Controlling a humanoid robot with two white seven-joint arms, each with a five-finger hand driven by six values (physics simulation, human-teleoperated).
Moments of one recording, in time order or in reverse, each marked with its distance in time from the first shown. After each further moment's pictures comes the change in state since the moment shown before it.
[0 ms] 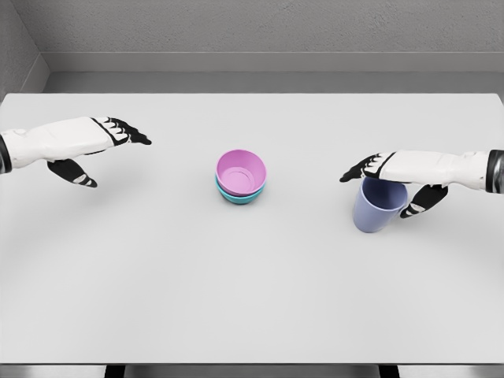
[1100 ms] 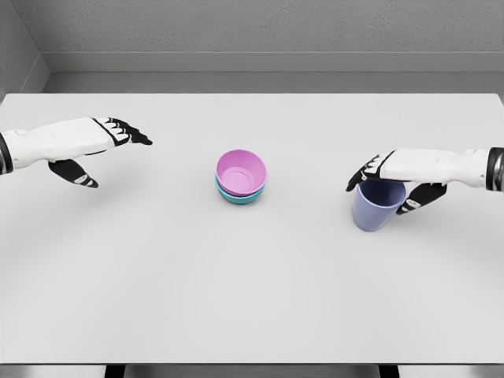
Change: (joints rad) left arm 0.002 -0.002 0.001 0.001 0.000 0.000 0.000; right arm -0.009 -0.001 -0.001 -0.008 0.002 0.000 0.005
